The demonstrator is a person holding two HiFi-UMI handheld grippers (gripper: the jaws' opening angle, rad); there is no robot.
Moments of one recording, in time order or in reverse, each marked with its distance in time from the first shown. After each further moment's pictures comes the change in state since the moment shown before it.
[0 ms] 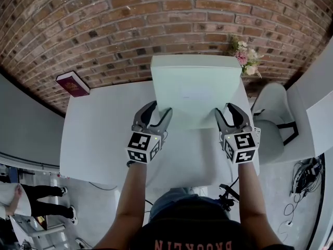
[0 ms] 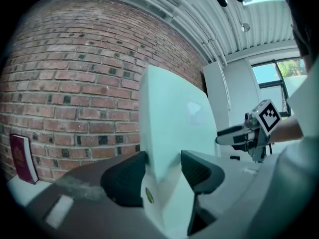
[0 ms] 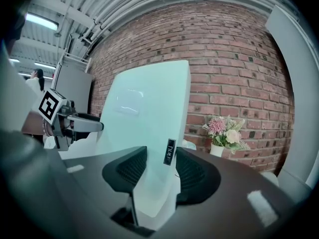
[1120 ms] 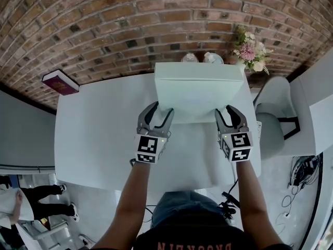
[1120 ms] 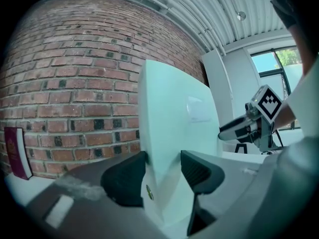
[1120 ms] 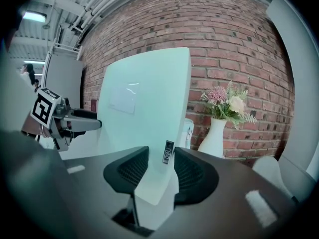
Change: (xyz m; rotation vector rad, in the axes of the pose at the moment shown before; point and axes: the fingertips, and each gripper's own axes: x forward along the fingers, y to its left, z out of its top) left arm 0.054 0.014 -0.077 0.073 0.040 0.026; right arm 0.050 -0.021 -0.079 0.028 0.139 -0.045
